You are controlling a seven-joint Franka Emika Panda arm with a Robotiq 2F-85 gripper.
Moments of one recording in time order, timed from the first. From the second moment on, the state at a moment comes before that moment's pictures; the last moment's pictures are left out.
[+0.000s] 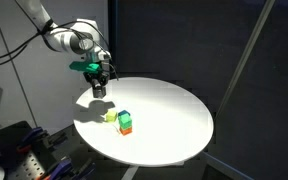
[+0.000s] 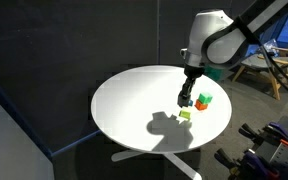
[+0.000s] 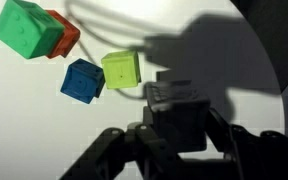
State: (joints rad) arm 0.10 0.13 0.08 -2.42 -0.07 2.62 -0.10
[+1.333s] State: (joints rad) arm 0.00 0.13 0.01 -2.44 0.08 2.63 -0.07
